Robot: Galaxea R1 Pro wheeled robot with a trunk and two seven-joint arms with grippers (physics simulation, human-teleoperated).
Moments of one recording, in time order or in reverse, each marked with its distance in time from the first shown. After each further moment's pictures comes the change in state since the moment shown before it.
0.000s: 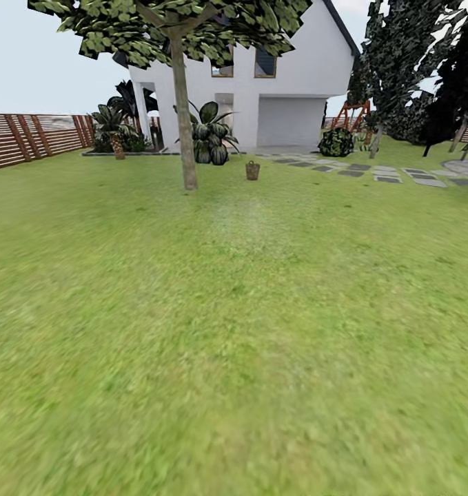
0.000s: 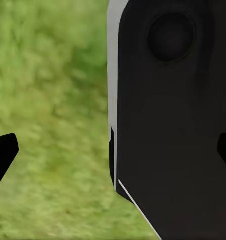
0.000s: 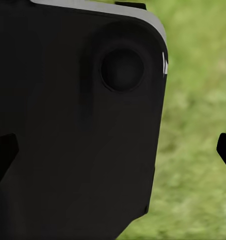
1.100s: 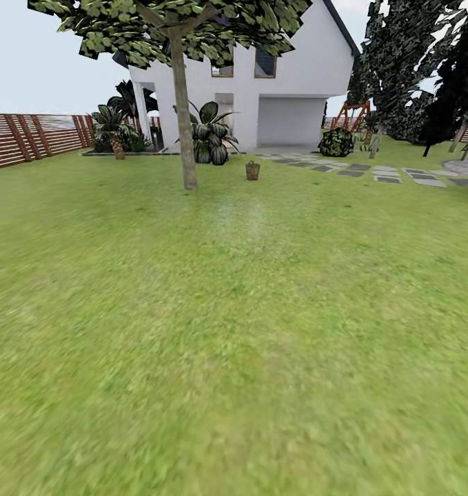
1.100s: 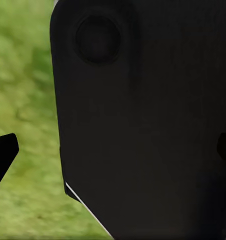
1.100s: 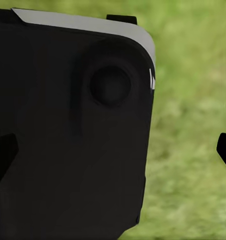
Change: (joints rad) left arm 0.000 -0.075 0.002 -0.003 0.000 -0.001 -0.006; right arm -0.017 -0.013 0.000 -0.003 0.000 0.000 0.000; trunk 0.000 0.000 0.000
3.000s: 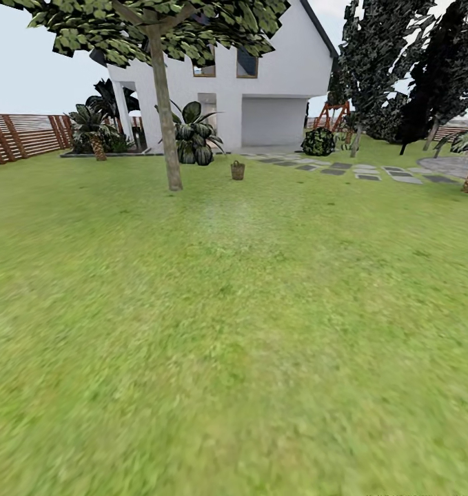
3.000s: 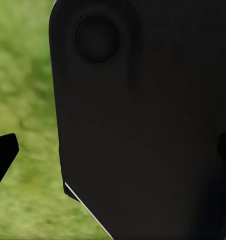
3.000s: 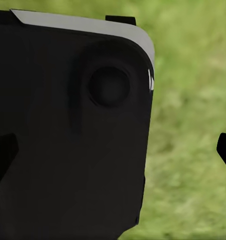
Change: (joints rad) left arm 0.000 -0.001 0.000 0.001 0.001 0.000 0.000; right arm -0.001 -0.001 -0.001 0.000 -0.001 -0.001 0.000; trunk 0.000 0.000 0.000
